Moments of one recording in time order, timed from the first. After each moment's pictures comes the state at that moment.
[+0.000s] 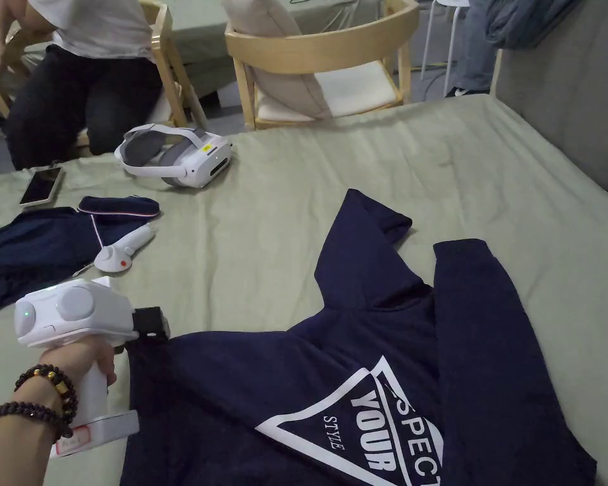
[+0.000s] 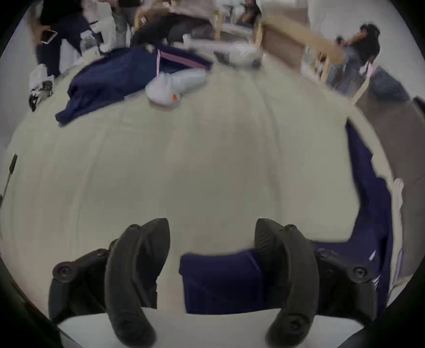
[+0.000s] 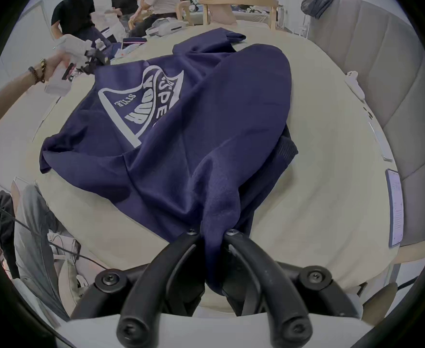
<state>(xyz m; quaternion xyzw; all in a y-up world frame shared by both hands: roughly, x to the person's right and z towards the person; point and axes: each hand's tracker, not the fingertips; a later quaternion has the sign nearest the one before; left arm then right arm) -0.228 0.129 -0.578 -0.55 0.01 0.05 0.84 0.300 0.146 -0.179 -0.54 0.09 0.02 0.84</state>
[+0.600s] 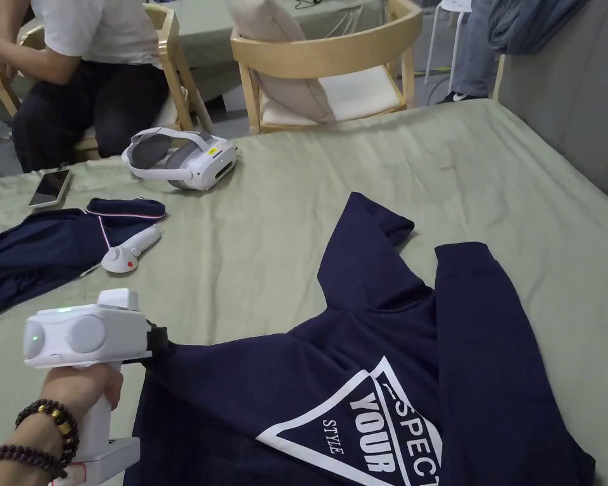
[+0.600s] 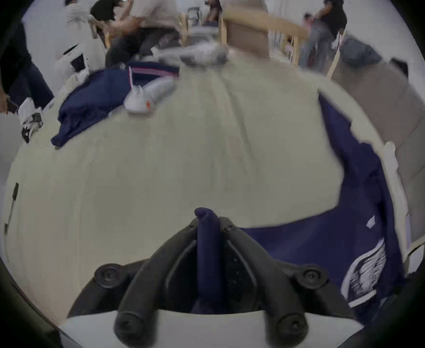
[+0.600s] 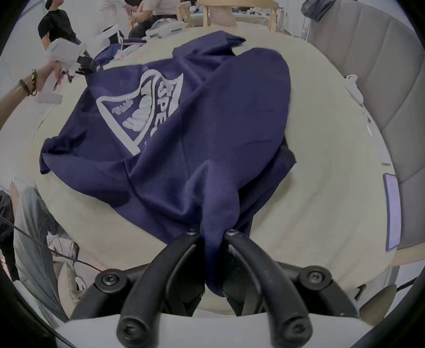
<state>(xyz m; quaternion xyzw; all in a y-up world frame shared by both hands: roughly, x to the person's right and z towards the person) -0.212 0.169 -0.511 -0.45 -0.06 0.04 0.89 0.301 0.156 -0.178 -0.52 0.09 0.02 0.85</state>
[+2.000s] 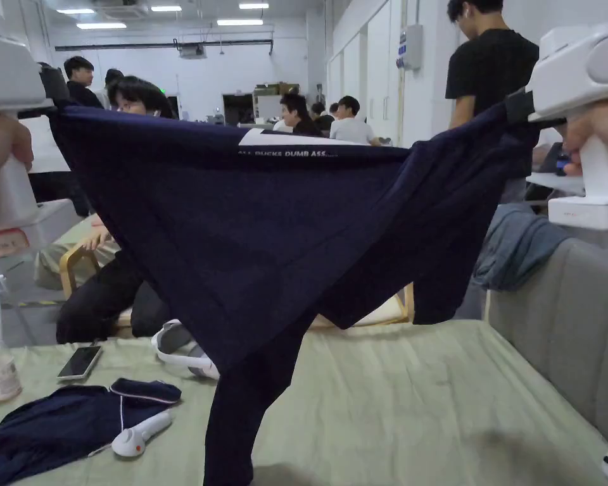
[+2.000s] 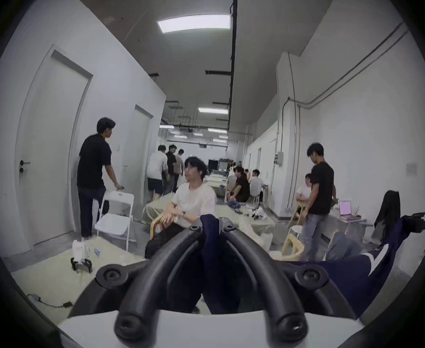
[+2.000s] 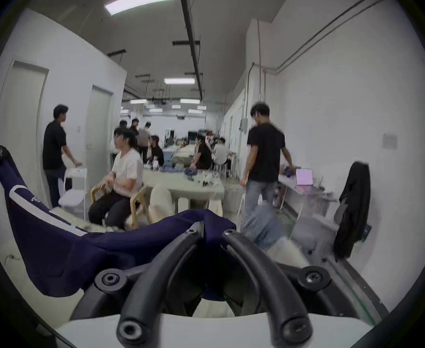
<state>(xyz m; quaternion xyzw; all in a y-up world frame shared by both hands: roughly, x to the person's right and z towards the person) -0.221 0.658 -0.501 0.01 0.04 0.07 1.00 0.373 0.638 -0.512 -0.12 -0.04 0.04 0.99</state>
